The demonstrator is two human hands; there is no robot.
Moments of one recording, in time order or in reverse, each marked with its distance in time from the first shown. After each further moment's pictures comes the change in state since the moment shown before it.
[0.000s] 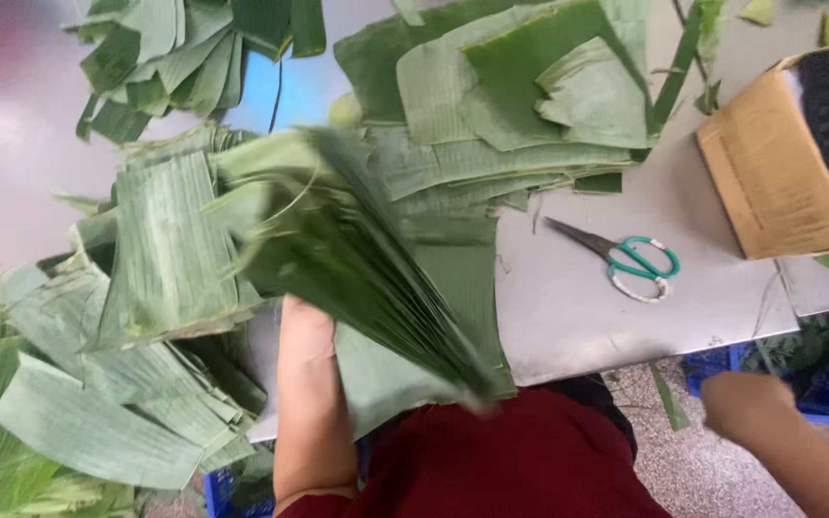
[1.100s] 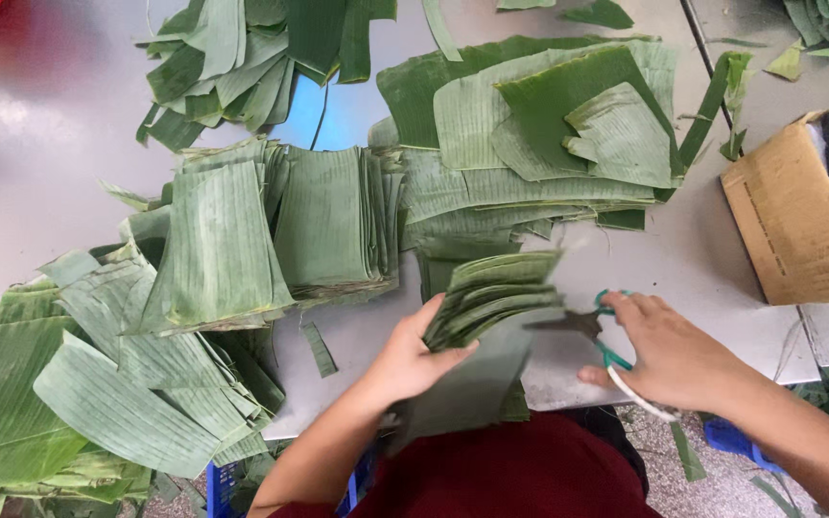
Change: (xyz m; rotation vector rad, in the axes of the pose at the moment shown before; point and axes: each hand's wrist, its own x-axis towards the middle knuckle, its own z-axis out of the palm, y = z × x) left_hand -0.043 -0.004 0.065 0.471 -0.440 -0.028; right_hand -0.107 -0.070 -0.185 0.316 0.496 -0.451
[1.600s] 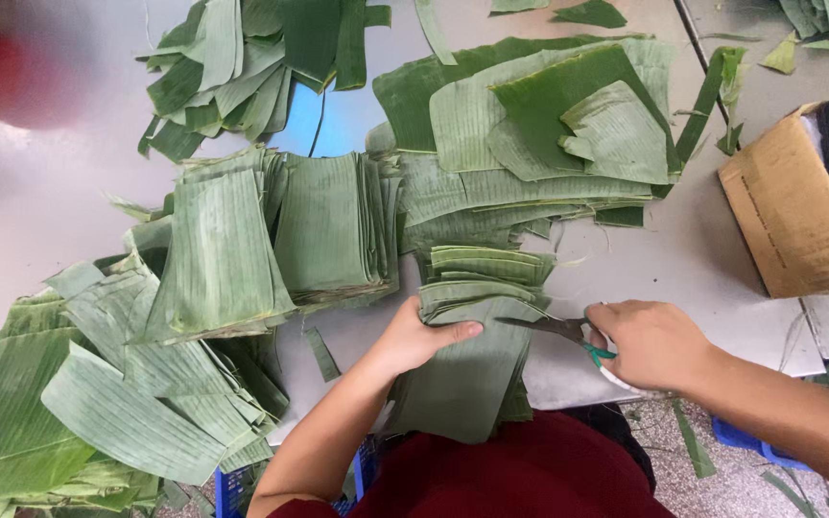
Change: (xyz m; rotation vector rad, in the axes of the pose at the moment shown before) left_hand 0.029 -0.026 -0.011 -0.202 -0.043 -0.212; right_hand 0.021 0.010 0.026 -0.118 0.194 -0.147
